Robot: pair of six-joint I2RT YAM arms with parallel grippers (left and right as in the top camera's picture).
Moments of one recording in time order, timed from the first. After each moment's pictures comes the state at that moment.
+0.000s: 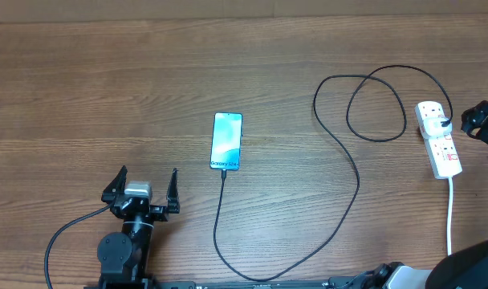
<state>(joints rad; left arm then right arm) -0.03 0.02 0.01 -0.07 0.04 0.03 -0.71 1.50 1.32 -0.83 -0.27 -0.06</state>
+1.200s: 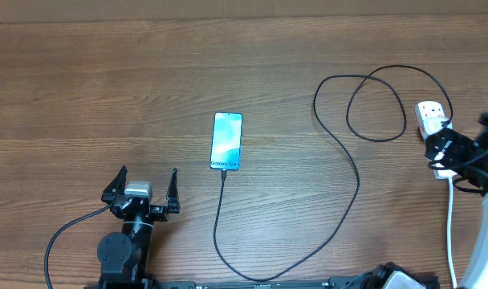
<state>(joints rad) -0.03 0.02 0.01 -0.07 0.04 0.03 -0.58 1.24 1.04 -0.84 -0.26 -0.06</state>
